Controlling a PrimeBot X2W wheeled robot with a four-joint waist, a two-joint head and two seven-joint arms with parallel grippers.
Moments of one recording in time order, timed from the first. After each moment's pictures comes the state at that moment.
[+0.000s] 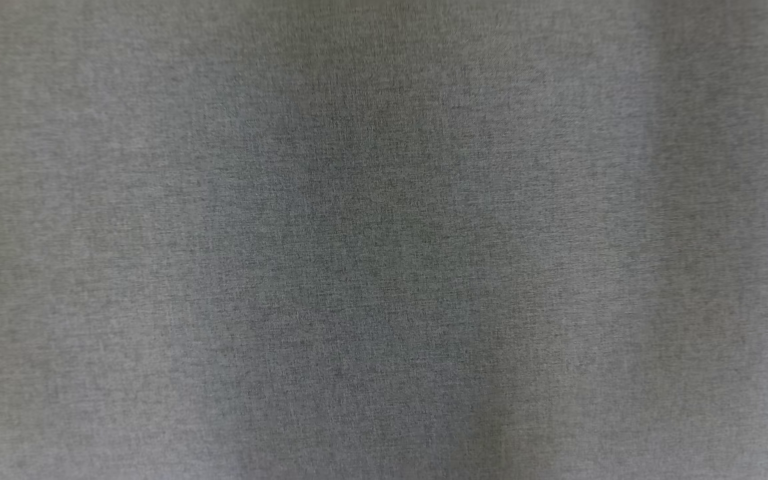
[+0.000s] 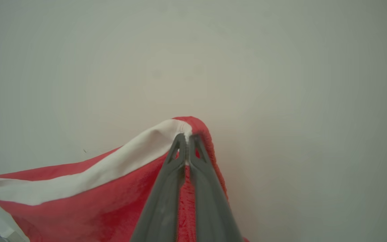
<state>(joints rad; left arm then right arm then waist) -1.90 0.57 -0.93 0.64 -0.91 -0.13 -0.11 -1.87 -0.29 0.32 0.79 0.67 0.13 0.16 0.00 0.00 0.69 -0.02</state>
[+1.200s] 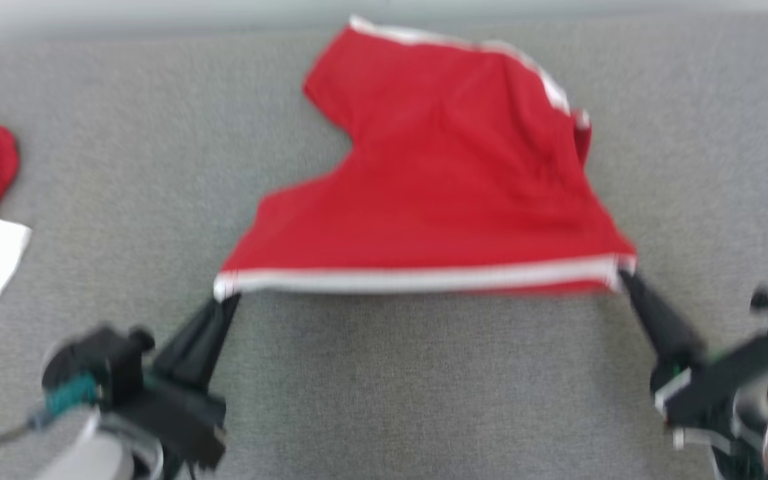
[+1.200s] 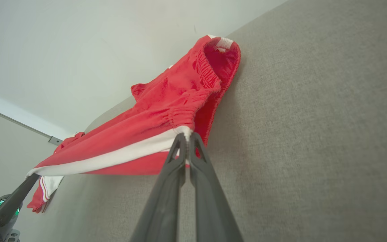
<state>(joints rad) -0.49 0.64 -0.73 0.10 -0.80 0.00 -0.26 -0.23 -0.56 0.25 0.03 1.09 0.13 0.05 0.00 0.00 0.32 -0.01</state>
